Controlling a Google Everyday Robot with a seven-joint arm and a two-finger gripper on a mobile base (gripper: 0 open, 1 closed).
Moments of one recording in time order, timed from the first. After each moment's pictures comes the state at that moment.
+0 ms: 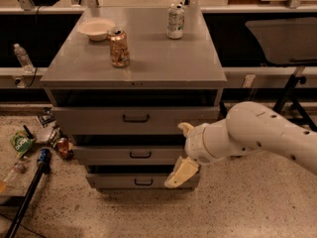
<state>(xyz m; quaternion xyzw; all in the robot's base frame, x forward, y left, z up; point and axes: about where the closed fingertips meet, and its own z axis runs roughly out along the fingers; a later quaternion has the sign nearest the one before) 0.480 -0.050 0.707 -0.59 0.73 0.15 0.32</state>
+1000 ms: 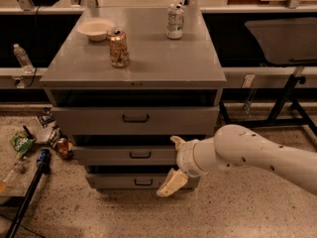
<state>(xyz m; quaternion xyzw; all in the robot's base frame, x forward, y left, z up) 0.485 -0.029 0.640 -0.58 0.72 0.17 0.33</state>
